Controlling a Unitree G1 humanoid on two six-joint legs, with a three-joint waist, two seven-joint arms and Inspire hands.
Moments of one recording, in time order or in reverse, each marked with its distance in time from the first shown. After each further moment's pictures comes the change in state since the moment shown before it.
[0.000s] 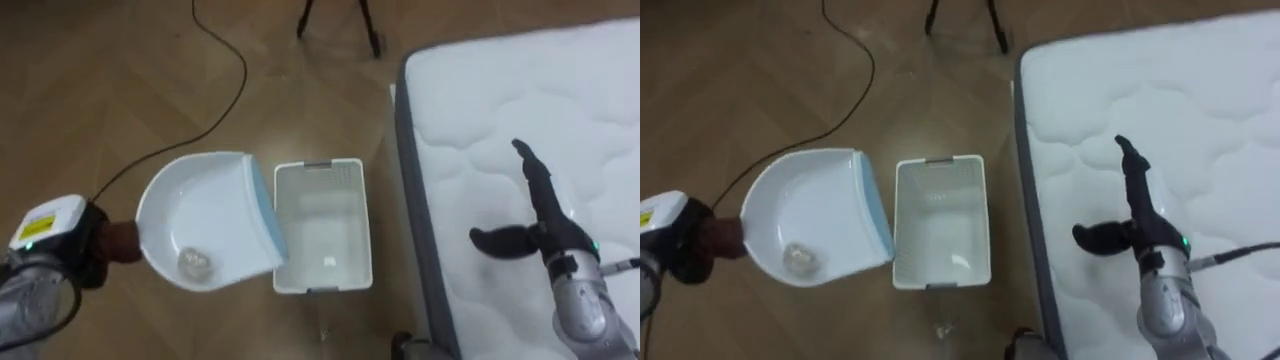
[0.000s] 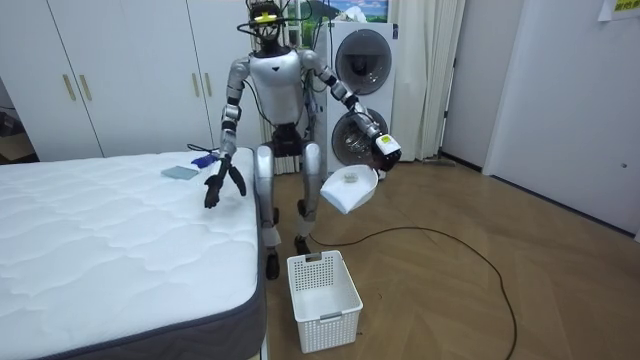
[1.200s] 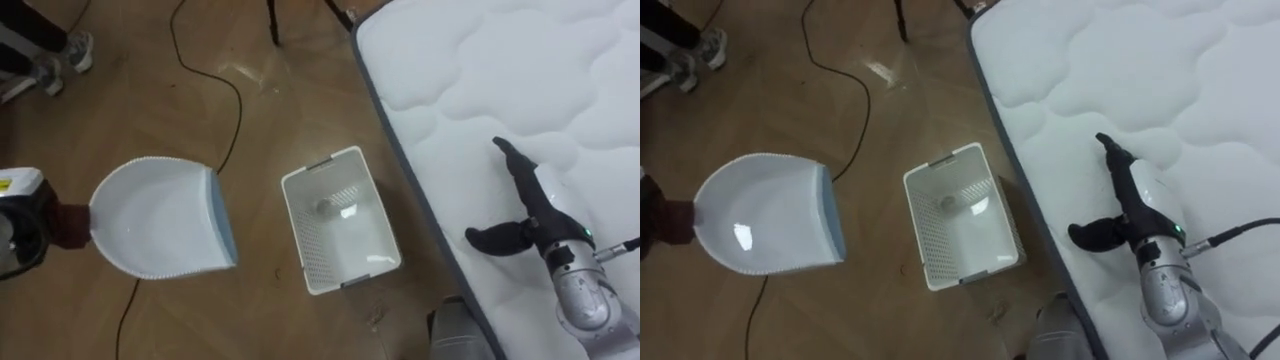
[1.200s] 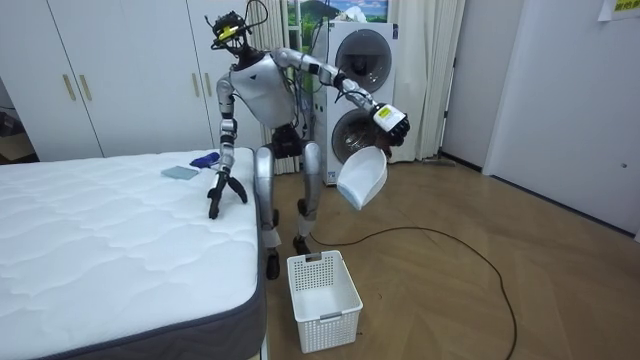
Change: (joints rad) left arm -0.233 0.178 -0.128 0.131 -0.056 0.051 -0.145; right arm -0.043 -0.074 0.068 -0.005 0.013 -0.016 0.037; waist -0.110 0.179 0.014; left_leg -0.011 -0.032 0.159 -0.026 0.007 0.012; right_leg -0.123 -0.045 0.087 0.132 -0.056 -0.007
